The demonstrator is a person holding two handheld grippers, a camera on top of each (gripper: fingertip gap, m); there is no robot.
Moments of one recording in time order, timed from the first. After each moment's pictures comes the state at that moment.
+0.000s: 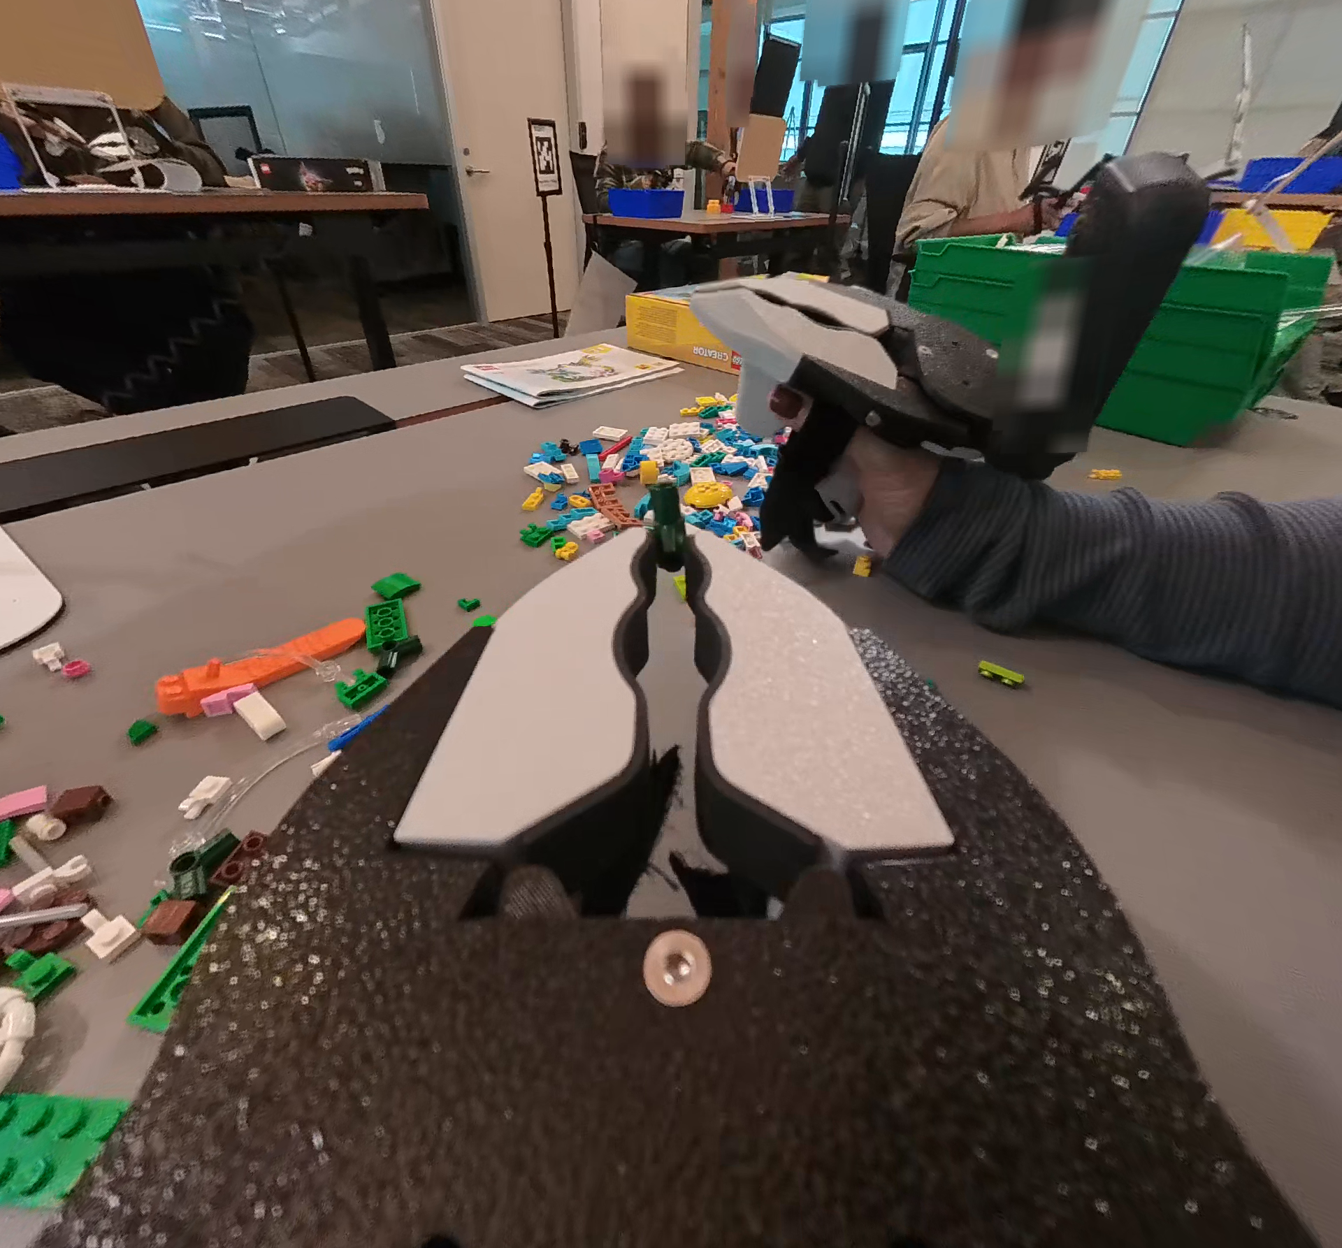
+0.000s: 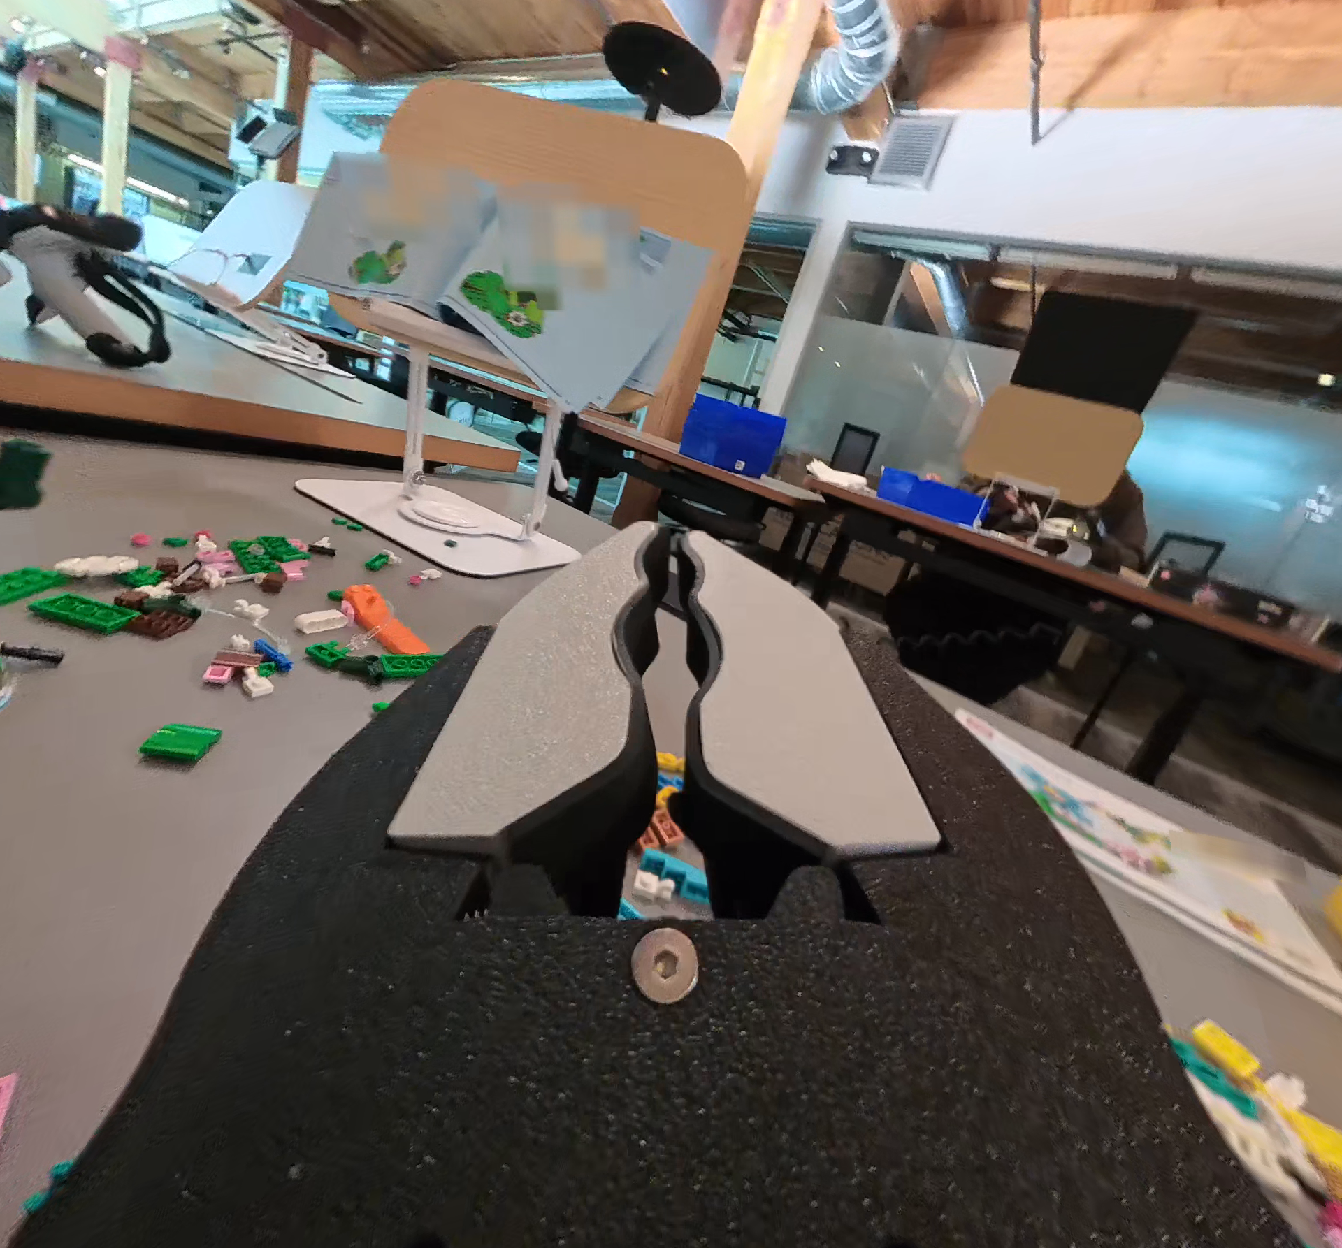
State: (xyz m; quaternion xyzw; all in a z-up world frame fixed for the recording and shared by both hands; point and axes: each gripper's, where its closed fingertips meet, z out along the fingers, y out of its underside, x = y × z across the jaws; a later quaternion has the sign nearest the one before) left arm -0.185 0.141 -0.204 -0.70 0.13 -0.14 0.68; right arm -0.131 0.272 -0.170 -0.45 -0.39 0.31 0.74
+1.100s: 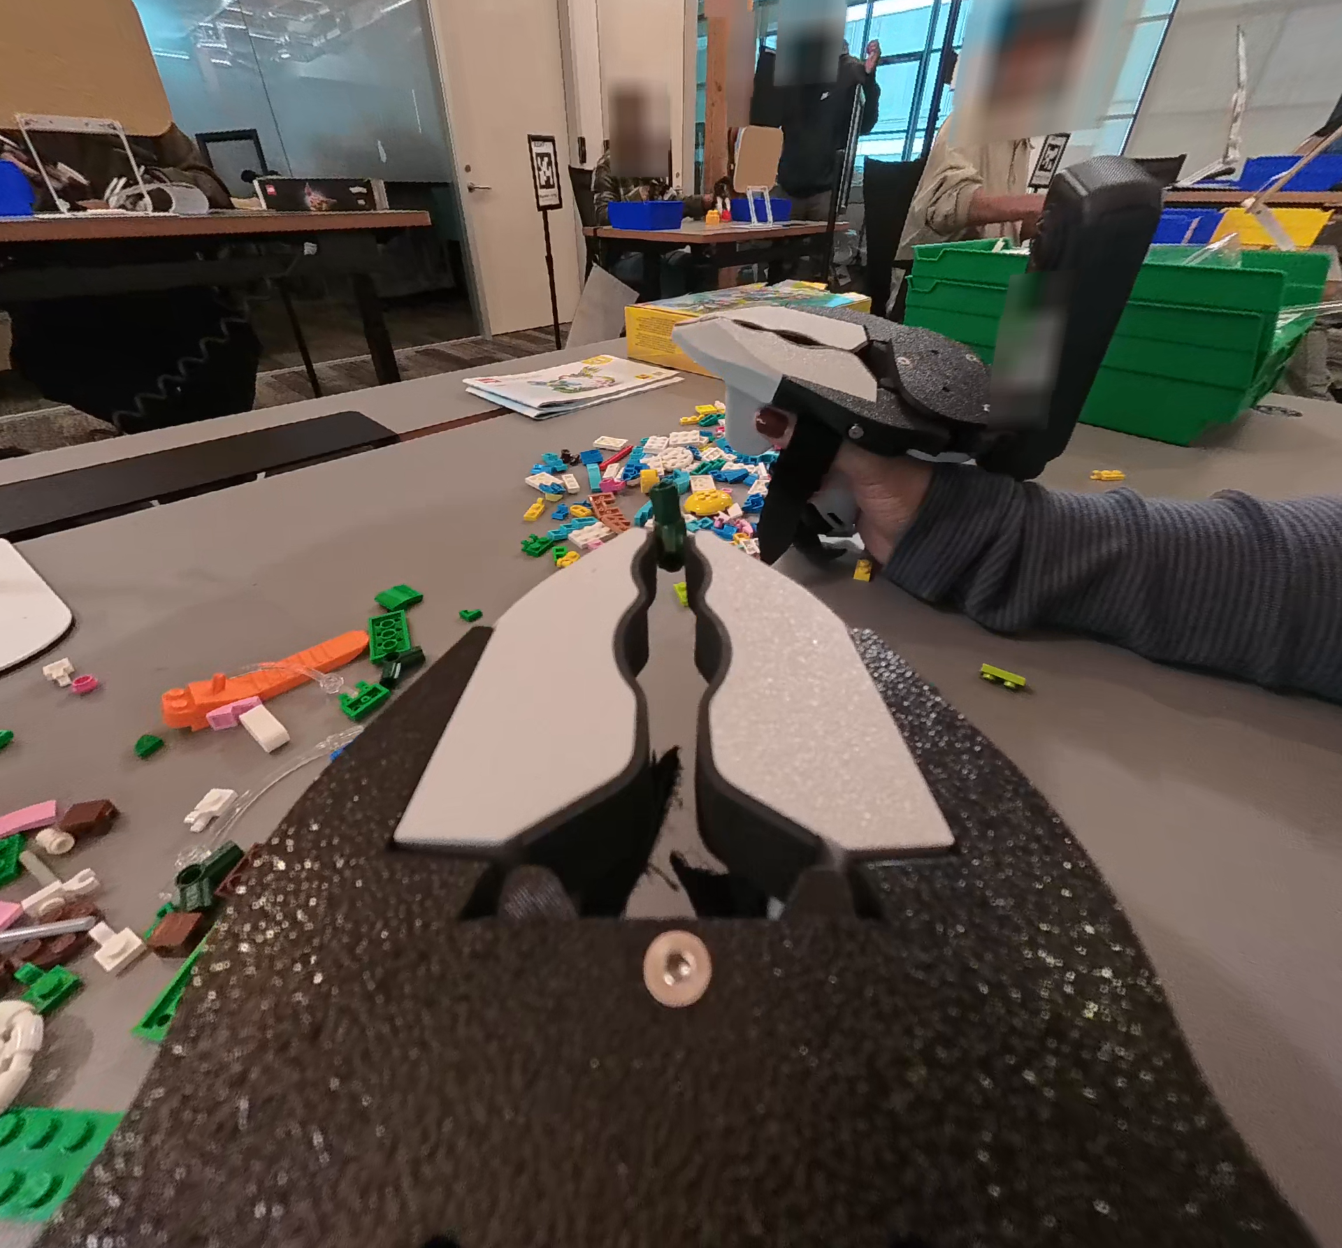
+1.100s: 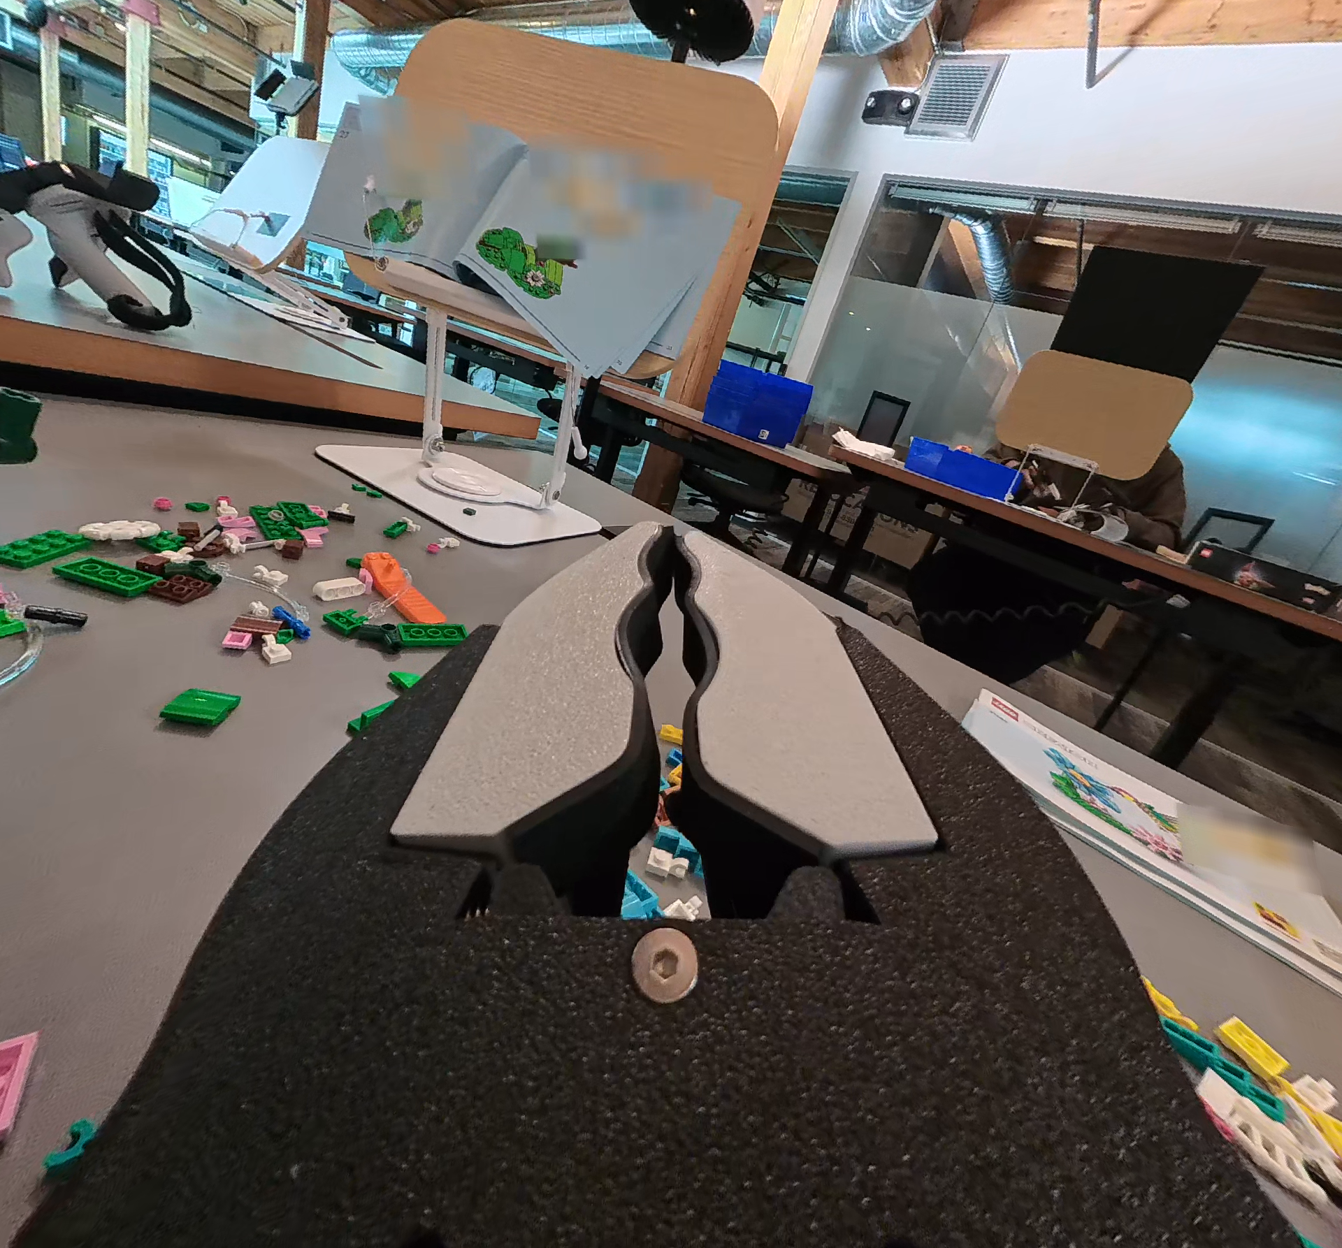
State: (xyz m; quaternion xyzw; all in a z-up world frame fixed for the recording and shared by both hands) left arm -0.184 0.141 -0.202 -0.70 0.14 -0.14 0.69; right arm -0.137 0.273 -0.180 -0.46 -0.41 0.31 0.72
